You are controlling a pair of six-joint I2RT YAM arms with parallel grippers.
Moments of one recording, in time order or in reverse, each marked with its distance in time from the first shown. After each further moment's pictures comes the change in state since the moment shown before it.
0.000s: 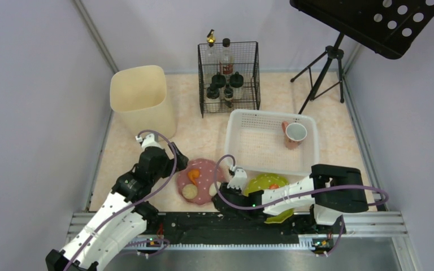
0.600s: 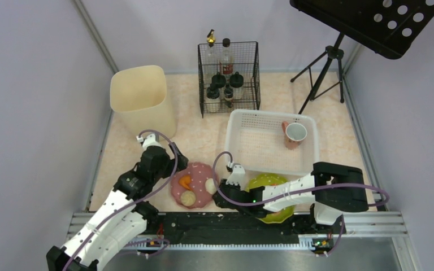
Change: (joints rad) left arm 0.000 0.024 0.000 -0.004 -0.005 -0.007; right arm -0.044 0.000 0.009 0.031 -0.045 -0.094
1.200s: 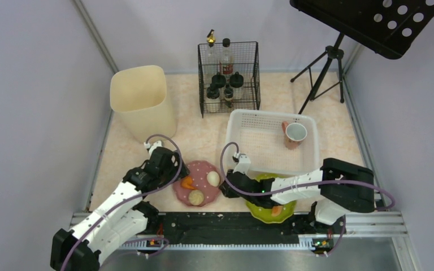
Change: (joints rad) left arm 0.000 0.148 -0.035 -0.050 0.064 -0.085; right arm -0.161 -0.070 -0.101 0.116 -0.119 -0.184
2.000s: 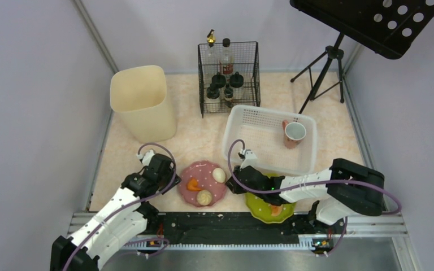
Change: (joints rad) left arm 0.000 -0.079 -0.074 -0.092 -0.043 -0.194; right arm -0.115 -0.078 -0.114 0.124 -0.115 -0.168
